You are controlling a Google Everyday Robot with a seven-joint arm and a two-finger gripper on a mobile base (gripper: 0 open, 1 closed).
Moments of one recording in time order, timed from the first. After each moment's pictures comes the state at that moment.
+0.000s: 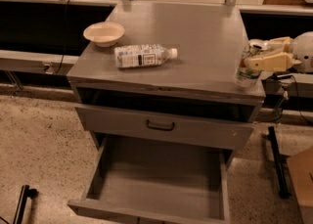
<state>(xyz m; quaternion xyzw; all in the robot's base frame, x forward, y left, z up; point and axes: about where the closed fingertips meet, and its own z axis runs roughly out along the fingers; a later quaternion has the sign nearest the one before) 0.589 -0.268 0.919 -0.42 0.71 0.27 0.49</state>
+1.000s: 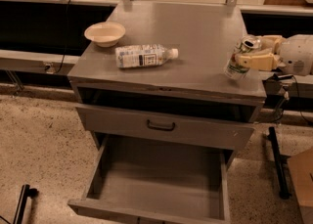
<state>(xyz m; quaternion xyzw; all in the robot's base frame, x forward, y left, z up) 0.618 -0.258 0.917 -0.41 0.68 0.21 0.57</state>
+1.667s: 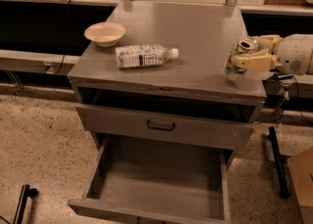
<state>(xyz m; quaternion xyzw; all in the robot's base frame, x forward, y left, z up) 0.620 -0.252 0.917 -0.41 0.68 0.22 0.57</state>
